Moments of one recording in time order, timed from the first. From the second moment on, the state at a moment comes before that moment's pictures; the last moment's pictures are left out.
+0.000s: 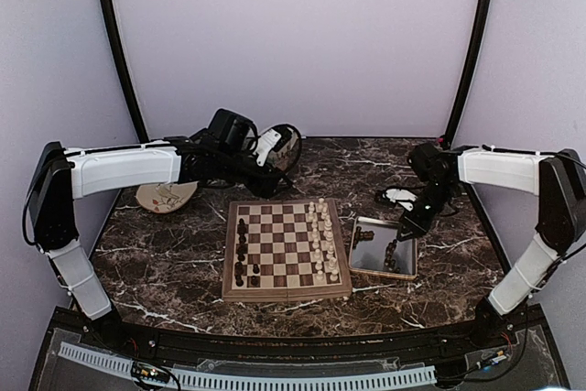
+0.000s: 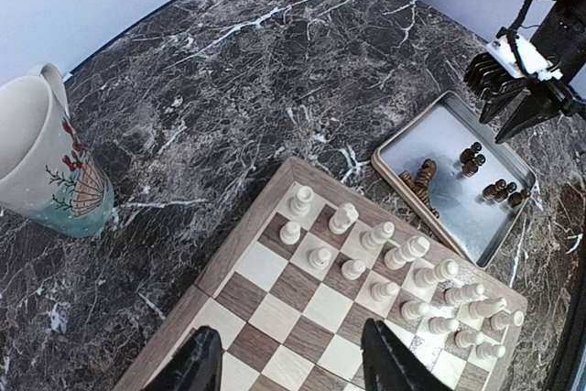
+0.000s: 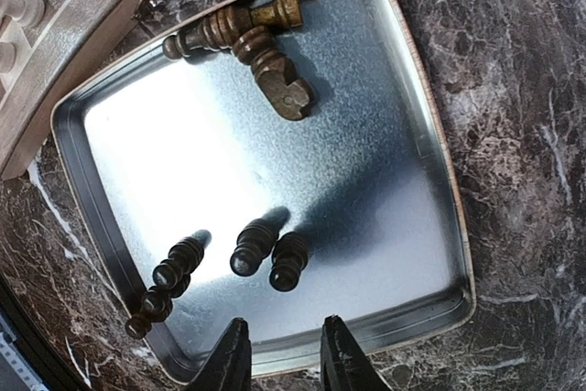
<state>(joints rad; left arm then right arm) -0.73 1.73 1.33 -0.27 0.20 0.04 0.37 1.59 1.04 -0.87 -0.25 -0.59</state>
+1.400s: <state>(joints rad) -0.73 1.73 1.33 -0.27 0.27 0.03 0.39 1.76 1.12 -0.84 -0.25 -0.54</state>
